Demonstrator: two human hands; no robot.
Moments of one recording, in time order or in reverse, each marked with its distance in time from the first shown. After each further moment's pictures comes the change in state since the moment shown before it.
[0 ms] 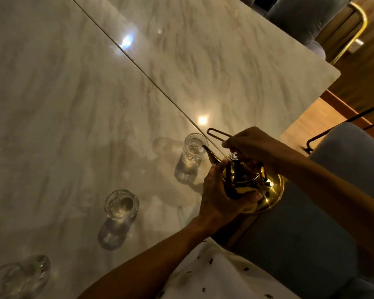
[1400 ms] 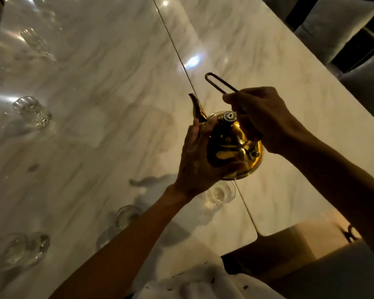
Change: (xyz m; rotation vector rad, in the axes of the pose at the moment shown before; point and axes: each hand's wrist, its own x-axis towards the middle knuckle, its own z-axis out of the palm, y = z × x) left_hand 0.103 0.037 -0.143 0.128 0.683 0.434; right_hand 0.043 -0.158 -0.011 0.223 -0.147 -0.666
